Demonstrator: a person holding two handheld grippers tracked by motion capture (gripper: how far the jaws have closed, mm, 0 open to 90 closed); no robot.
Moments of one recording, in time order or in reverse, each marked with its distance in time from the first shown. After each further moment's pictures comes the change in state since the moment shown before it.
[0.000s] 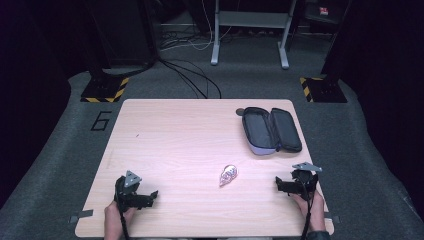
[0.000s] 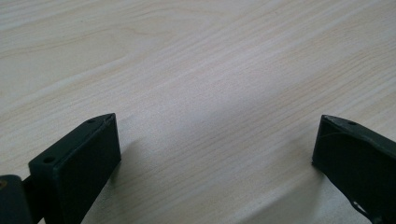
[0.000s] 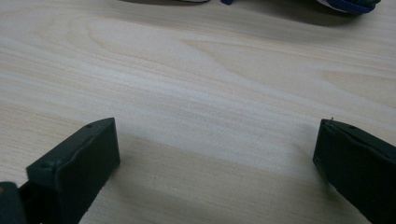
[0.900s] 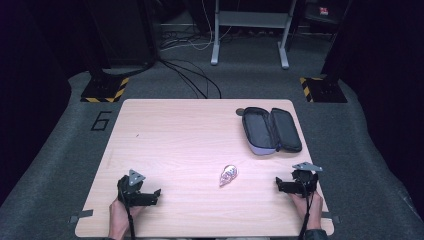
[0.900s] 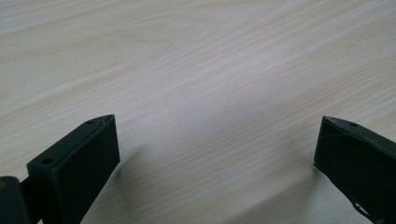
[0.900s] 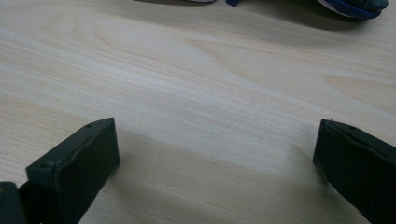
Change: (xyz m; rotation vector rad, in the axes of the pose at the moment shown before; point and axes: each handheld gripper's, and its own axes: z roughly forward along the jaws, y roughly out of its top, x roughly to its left) left arm -0.016 0.013 0.003 -0.002 0.036 -0.020; right arm -0.003 0.000 0.000 -0.006 0.020 -0.033
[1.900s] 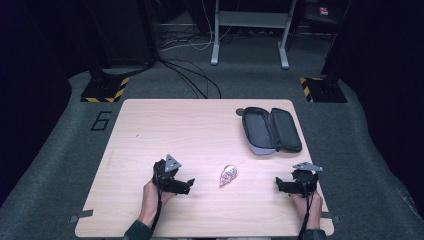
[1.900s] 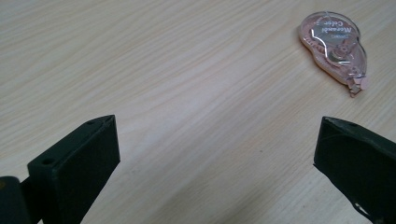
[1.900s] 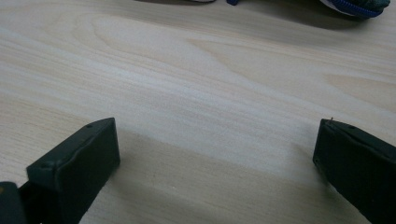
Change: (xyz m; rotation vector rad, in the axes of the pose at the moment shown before) left arm -0.072 0.075 0.030 -0.039 -0.175 0.161; right arm -0.001 0.000 0.000 0.006 0.004 0.001
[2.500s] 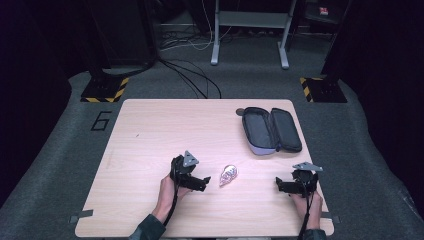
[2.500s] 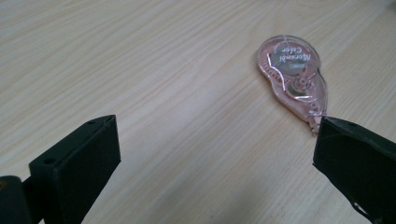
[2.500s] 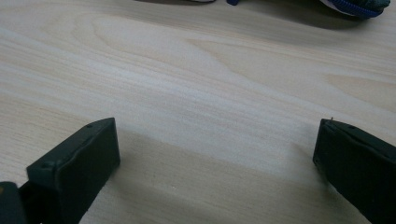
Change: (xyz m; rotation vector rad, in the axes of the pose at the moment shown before) left arm -0.027 0.030 0.032 0.005 -0.083 0.041; right arm 0.000 0.000 0.000 0.000 0.000 0.000
